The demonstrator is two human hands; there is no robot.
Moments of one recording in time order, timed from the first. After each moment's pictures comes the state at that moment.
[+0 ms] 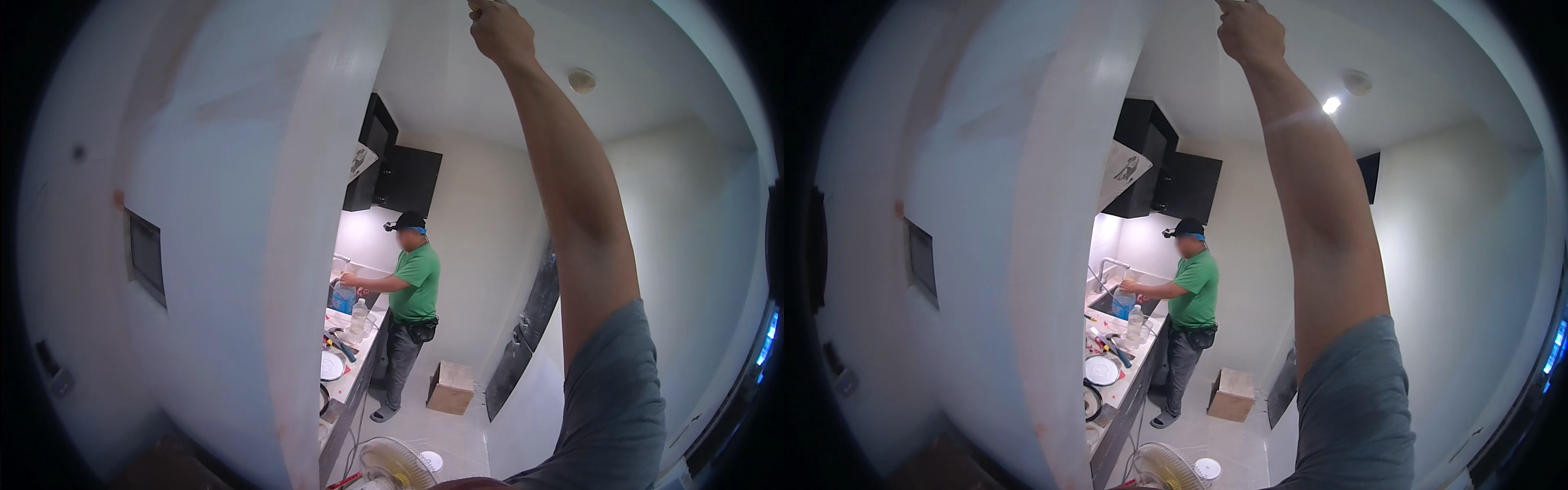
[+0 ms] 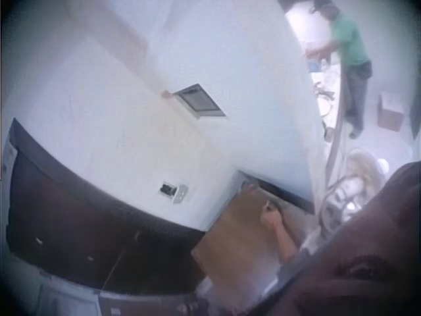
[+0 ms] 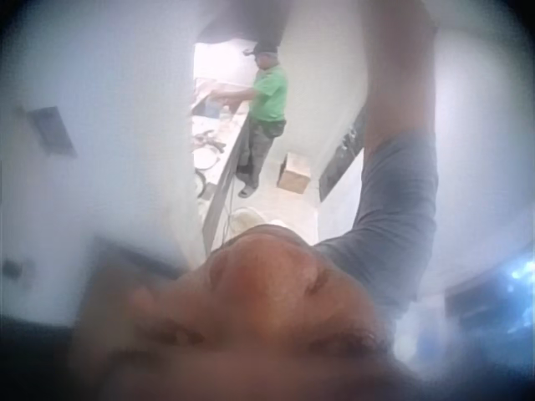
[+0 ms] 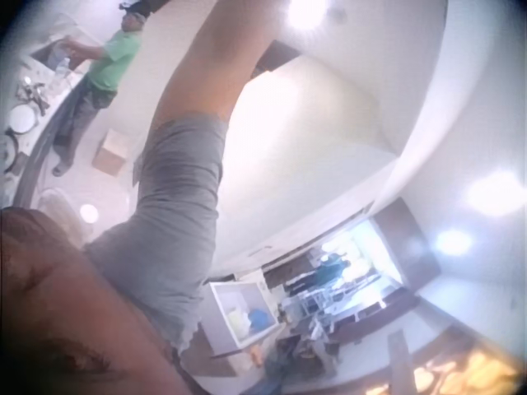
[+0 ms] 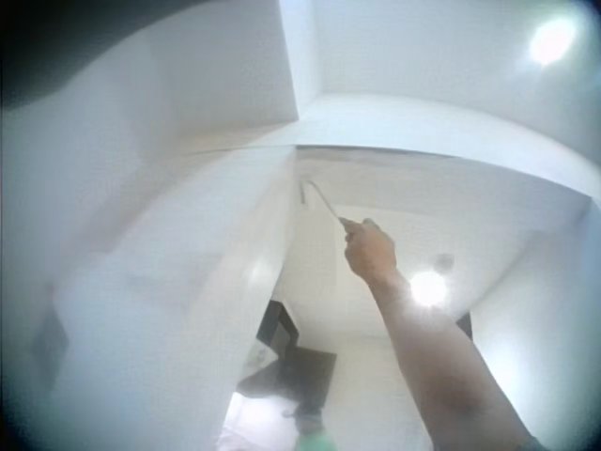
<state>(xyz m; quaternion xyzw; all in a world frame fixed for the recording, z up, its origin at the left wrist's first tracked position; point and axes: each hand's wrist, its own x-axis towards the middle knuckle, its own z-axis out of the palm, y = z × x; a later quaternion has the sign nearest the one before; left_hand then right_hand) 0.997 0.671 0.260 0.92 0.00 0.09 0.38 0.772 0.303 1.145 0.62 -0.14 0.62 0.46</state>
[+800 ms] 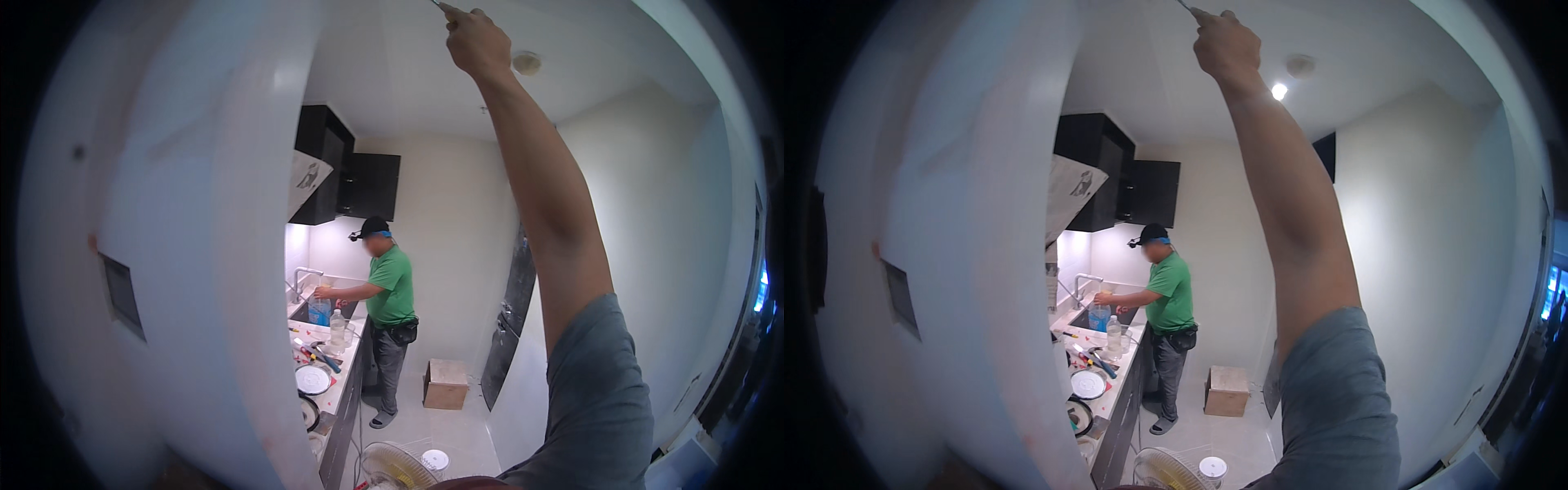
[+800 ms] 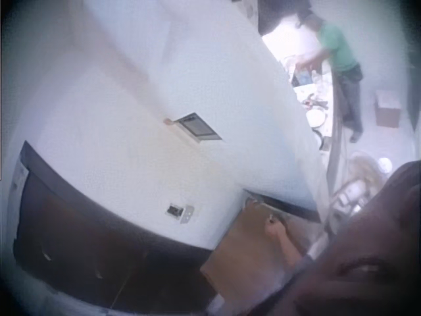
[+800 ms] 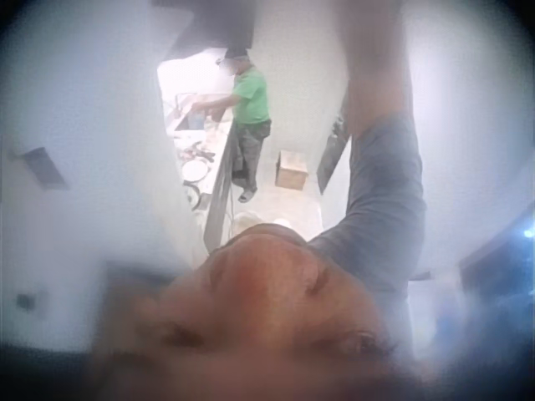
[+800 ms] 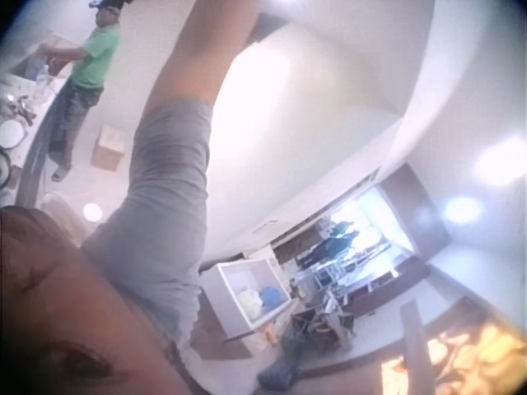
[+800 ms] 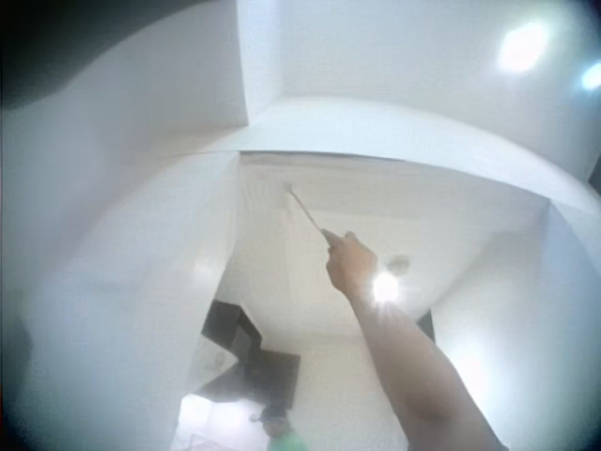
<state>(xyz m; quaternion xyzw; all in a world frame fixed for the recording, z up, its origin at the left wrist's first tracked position) 0.999 0.673 0.246 0.90 -0.01 0.14 0.41 0.692 0.294 1.132 0.59 -0.29 0.63 0.41</state>
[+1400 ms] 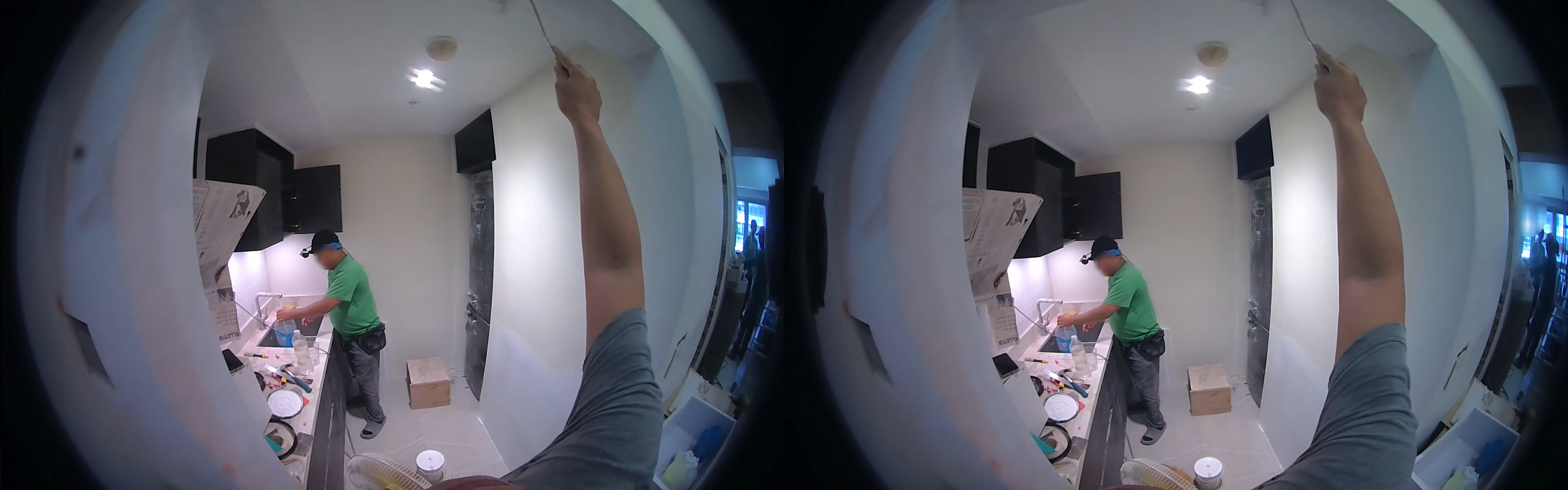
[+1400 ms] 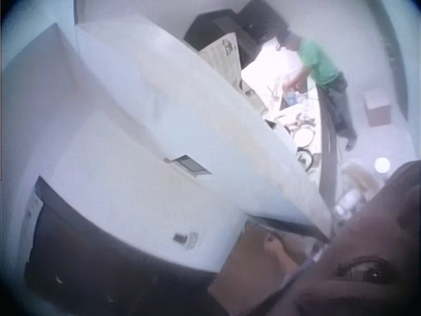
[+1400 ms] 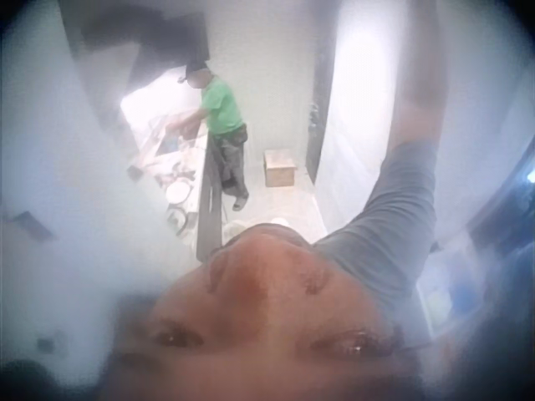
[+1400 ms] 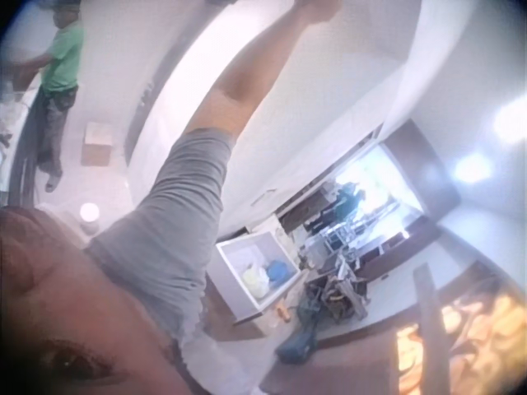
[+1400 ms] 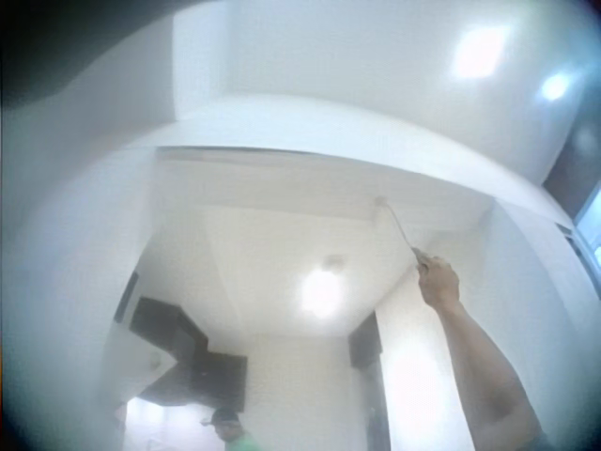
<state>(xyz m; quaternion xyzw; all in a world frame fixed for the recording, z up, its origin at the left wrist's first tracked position) 0.984 0.672 0.259 0.91 -0.05 0.14 0.38 0.318 0.236 1.098 0.42 -0.43 0.67 0.43</state>
